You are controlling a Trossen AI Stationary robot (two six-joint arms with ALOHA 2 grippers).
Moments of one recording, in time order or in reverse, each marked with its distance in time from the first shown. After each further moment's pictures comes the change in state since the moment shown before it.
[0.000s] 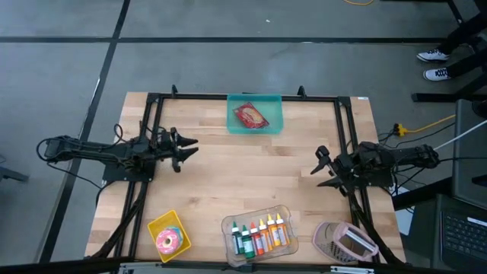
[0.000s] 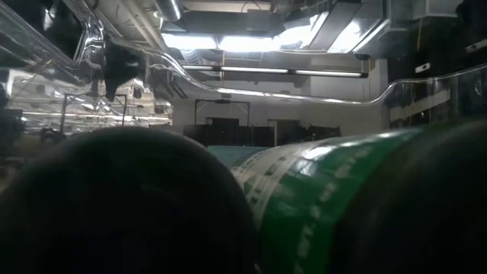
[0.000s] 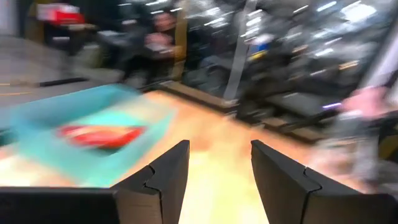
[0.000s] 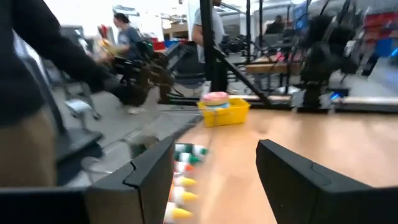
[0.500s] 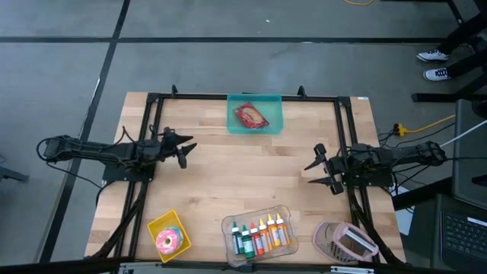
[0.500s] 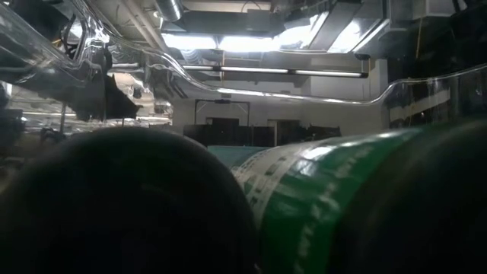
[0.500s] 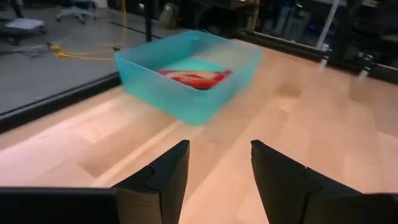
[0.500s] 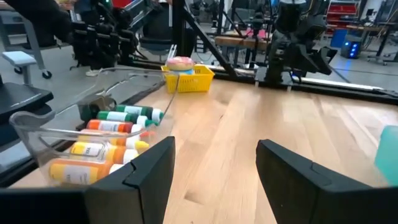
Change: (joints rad) left arm 0.001 0.021 0.000 -0.306 -0.289 0.012; right arm -0.001 0.136 0.000 -0.012 0.140 -0.198
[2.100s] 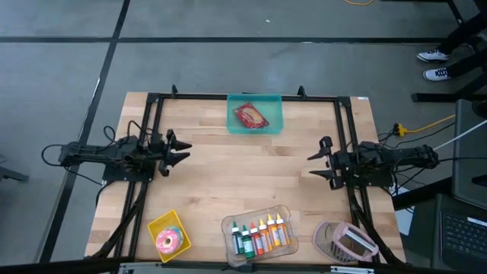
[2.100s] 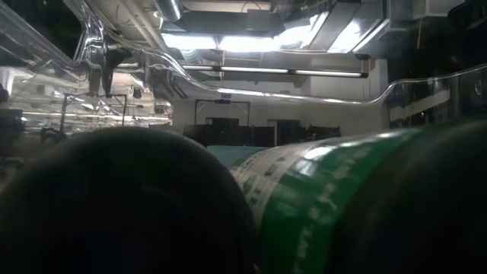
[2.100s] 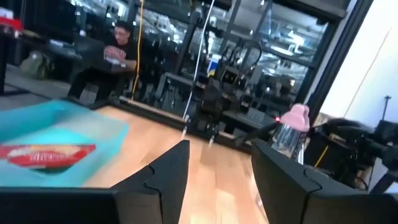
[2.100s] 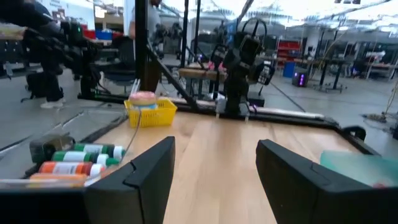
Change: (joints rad) left arm -0.048 -0.372 0.000 0.062 0.390 -0.038; right arm 0.000 -0.148 0.002 -0.009 0.151 -0.005
